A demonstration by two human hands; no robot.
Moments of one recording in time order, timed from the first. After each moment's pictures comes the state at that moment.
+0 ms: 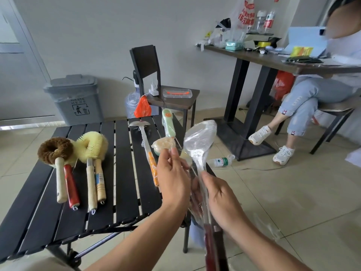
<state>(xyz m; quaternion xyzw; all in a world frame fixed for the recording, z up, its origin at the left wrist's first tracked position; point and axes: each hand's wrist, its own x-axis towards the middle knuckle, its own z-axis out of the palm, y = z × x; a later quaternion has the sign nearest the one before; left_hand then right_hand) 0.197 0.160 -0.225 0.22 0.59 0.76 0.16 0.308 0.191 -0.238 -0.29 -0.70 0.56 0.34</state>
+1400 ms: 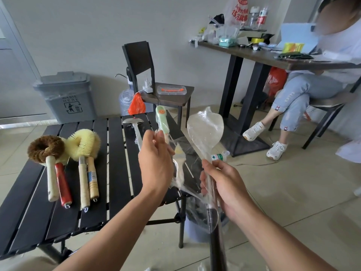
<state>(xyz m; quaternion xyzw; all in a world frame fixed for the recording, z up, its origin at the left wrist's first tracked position) 0.166 0.160 -0.208 0.31 0.64 0.70 0.05 0.320 0.226 -0.238 -0.36 -0.51 0.70 0.35</state>
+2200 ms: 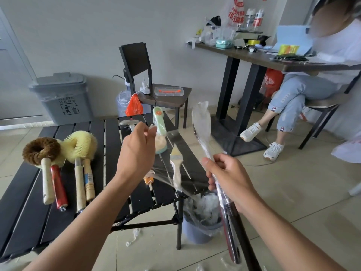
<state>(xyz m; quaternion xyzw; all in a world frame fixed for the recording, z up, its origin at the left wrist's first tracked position) 0.114 0.152 -0.187 0.42 0.77 0.48 -0.03 0.336 0.246 -0.226 -0.35 -0.66 0.56 0.35</state>
